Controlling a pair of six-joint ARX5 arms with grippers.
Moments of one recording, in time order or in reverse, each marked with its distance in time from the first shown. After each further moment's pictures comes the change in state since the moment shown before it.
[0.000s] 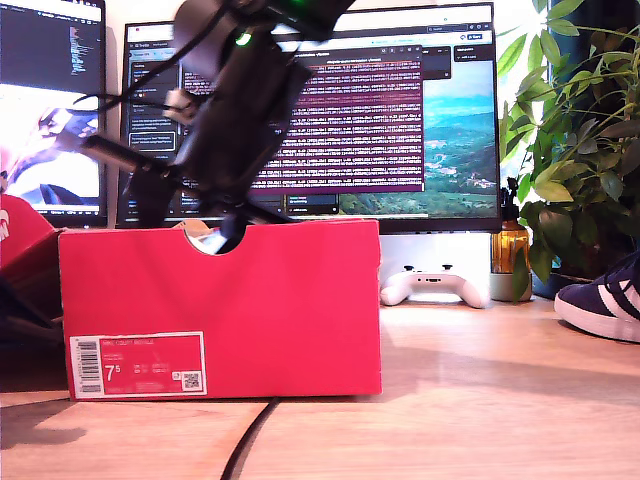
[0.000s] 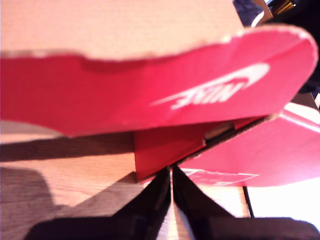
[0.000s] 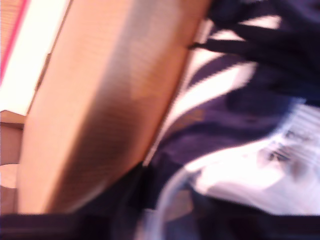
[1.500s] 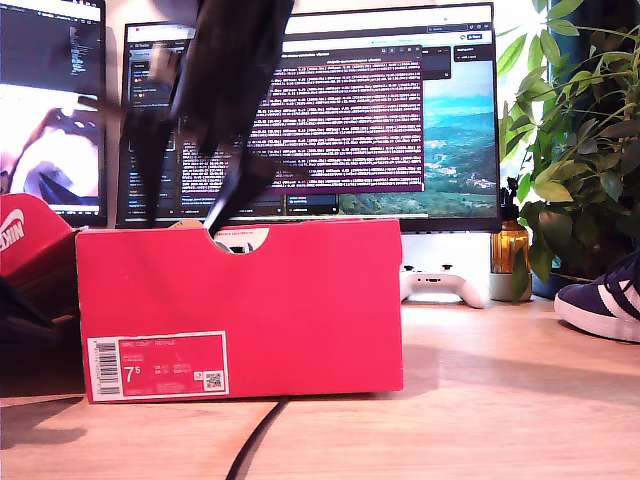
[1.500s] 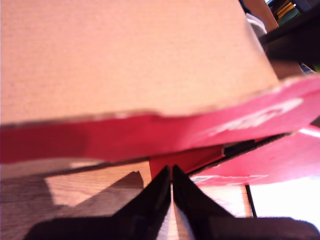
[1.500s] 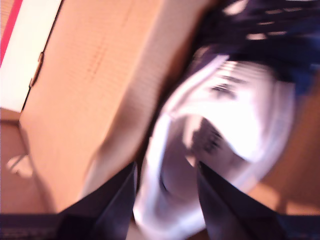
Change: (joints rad) left arm 0.000 0.000 0.000 0.000 0.000 0.000; right arm 0.014 0.000 0.263 -0.431 0.082 -0.030
